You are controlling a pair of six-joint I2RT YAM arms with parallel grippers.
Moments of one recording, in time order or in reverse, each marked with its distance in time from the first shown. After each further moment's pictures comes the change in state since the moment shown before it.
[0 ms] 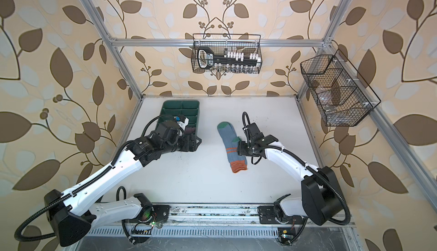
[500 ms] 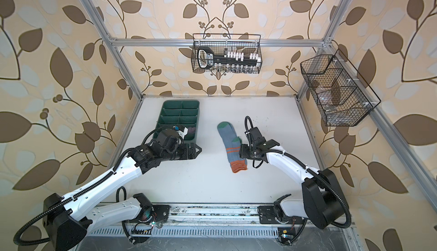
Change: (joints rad) left arm 0.000 -0.042 -0.136 0.039 0.065 -0.119; right arm -0.032 -0.006 -0.087 0.042 0.007 0.031
